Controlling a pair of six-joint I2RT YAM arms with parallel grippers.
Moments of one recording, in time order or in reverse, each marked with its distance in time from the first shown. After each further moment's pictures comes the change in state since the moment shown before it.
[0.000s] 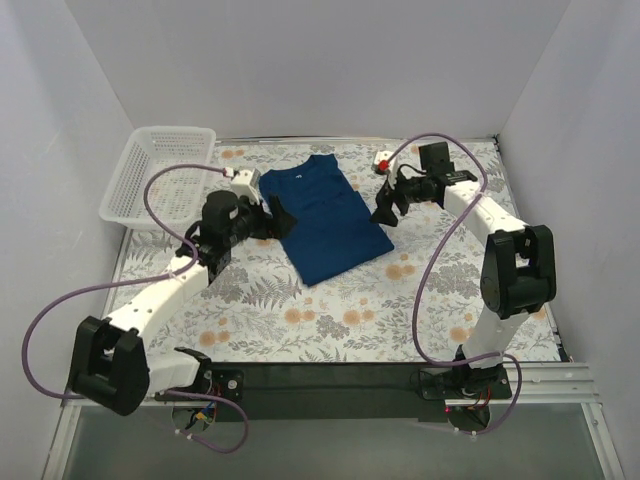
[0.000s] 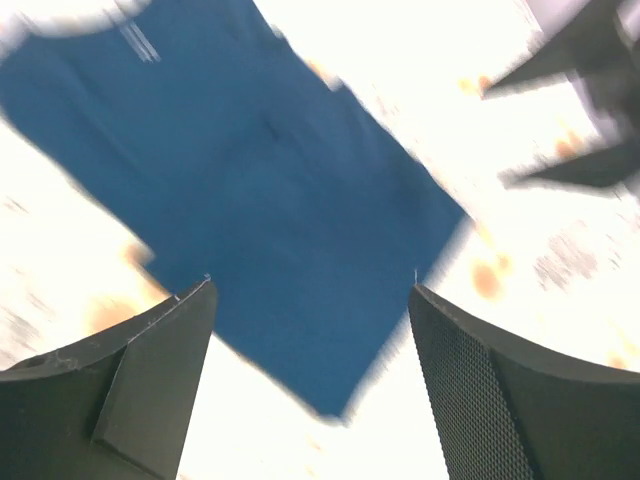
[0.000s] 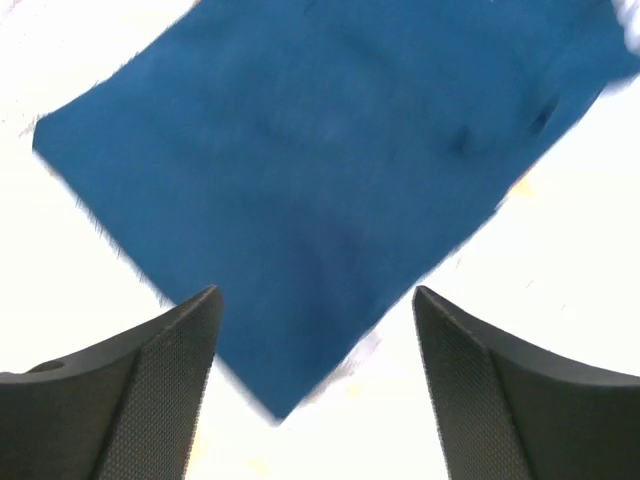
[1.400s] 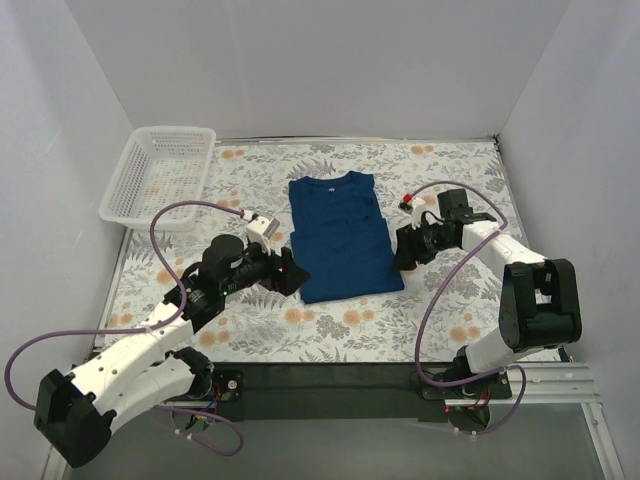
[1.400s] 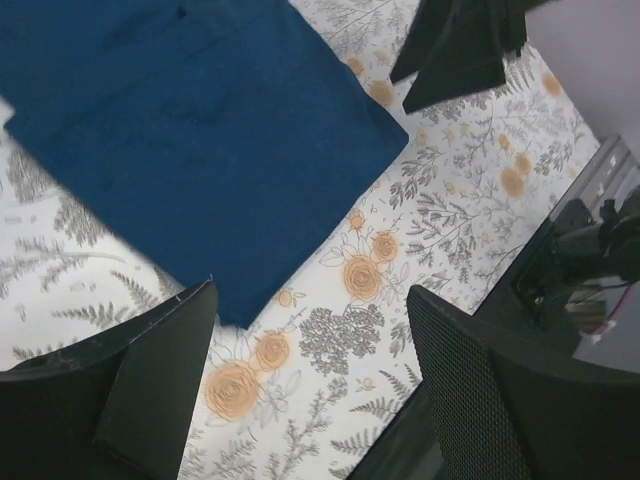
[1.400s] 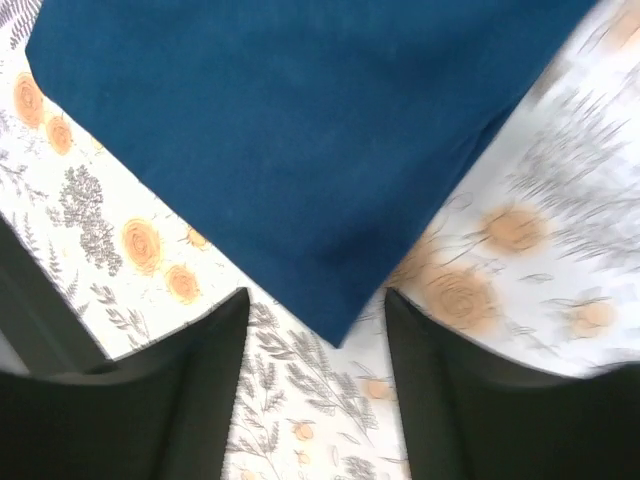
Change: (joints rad) left arm -0.284 -0.411 -0.255 -0.208 -0.005 -0.106; right arm -0.105 -0.241 -0.528 -0.058 0.119 0.463
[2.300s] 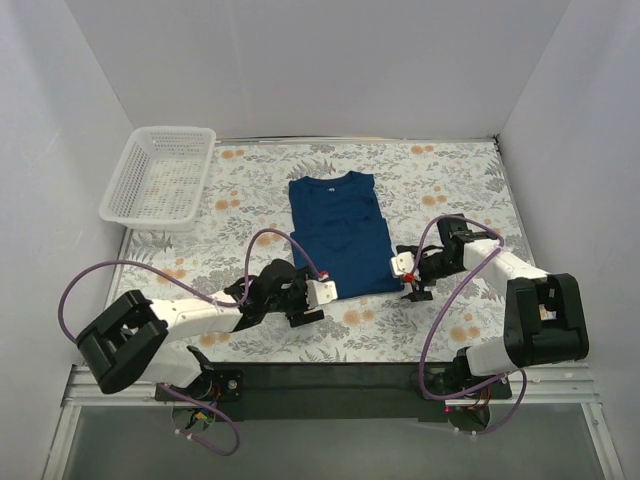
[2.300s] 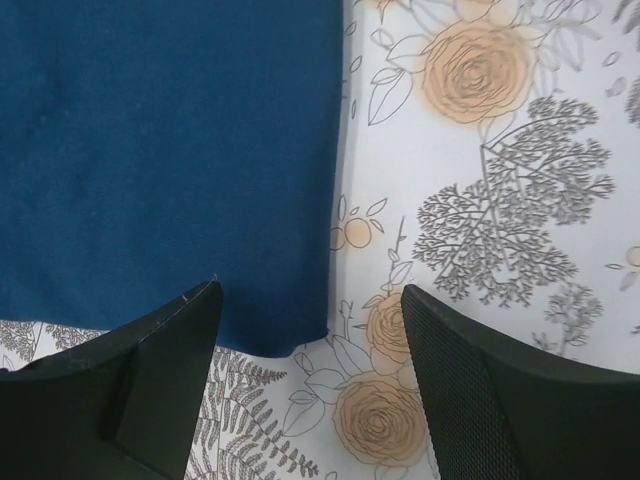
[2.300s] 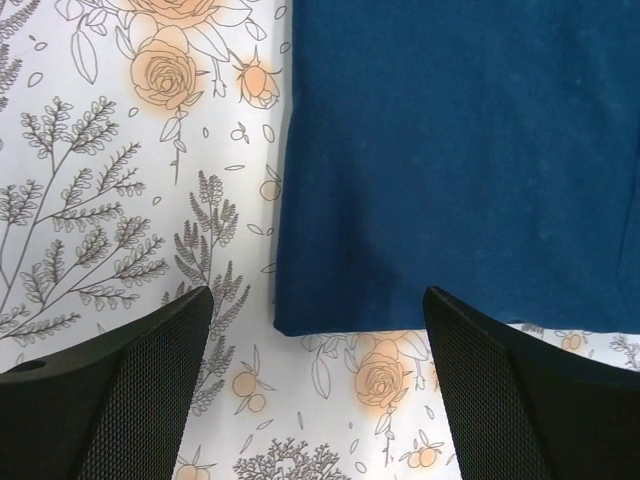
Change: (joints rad) left arm -0.231 0.450 -0.114 0.285 -0.011 0.947; right arm 0.008 -0.110 -0.114 -0.203 -0.151 -1.431
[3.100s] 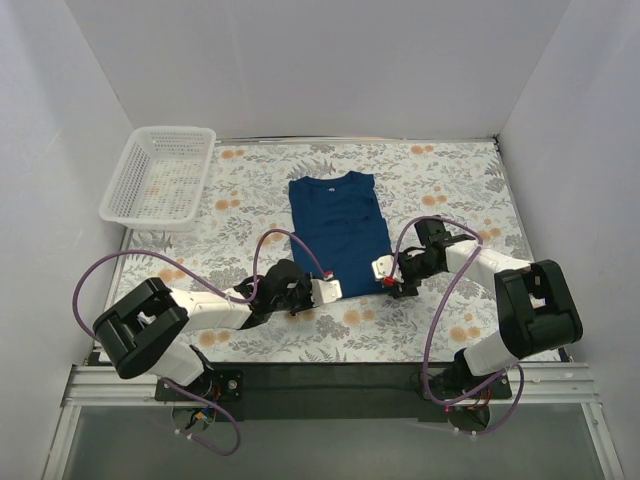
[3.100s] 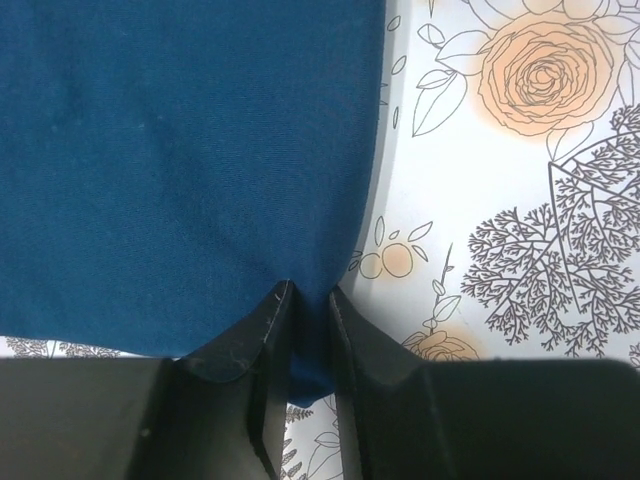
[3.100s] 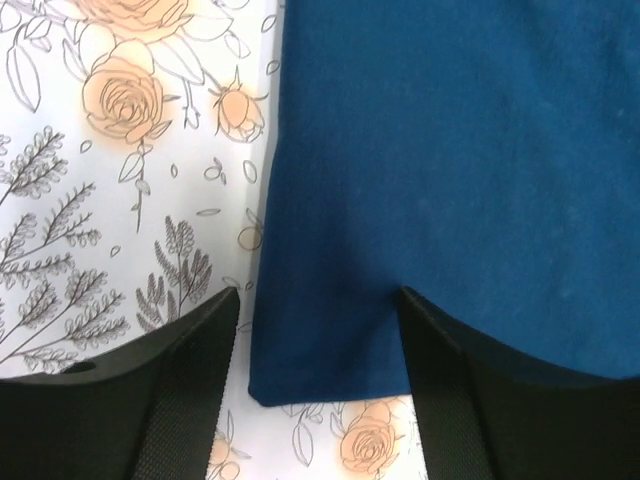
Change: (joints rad) left arm -0.002 0.147 0.008 0.135 -0.075 0.037; right arm 0.145 0.070 -0.019 0.190 0.109 0.141
